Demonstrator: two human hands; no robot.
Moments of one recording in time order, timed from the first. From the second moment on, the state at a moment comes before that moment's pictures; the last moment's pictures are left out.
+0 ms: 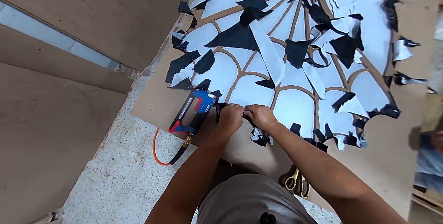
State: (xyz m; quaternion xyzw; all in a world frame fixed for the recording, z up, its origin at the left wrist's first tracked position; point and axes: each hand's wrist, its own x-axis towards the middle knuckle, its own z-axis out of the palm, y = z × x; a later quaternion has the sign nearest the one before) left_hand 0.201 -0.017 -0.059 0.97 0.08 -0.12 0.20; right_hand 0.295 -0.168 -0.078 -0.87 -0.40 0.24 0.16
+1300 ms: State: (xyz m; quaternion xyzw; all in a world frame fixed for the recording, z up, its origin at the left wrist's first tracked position) left_hand 0.130 -0.072 0.000 0.71 0.51 -0.10 0.48; right_hand 0.305 -0.182 -0.108 -0.82 -0.52 0.11 0.20
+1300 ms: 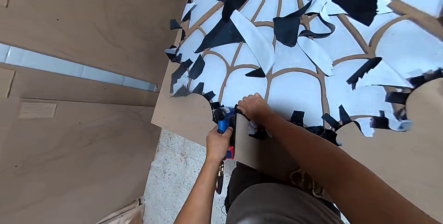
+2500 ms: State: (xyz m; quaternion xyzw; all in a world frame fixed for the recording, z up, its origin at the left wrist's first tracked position) left_hand 0.106 -0.045 -0.002 0.73 0.48 -0.15 0.46; right_hand 0.322 -0.235 -0.118 -0.79 -0.46 0.08 0.39
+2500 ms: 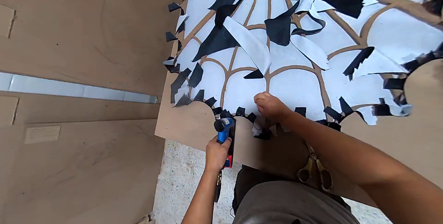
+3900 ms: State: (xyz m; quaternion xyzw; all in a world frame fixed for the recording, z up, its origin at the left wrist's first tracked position) left_hand 0.108 -0.042 -0.006 0.78 0.45 -0.17 0.40; right_hand 0.287 -0.224 -0.120 -0.77 -0.51 0.11 0.37
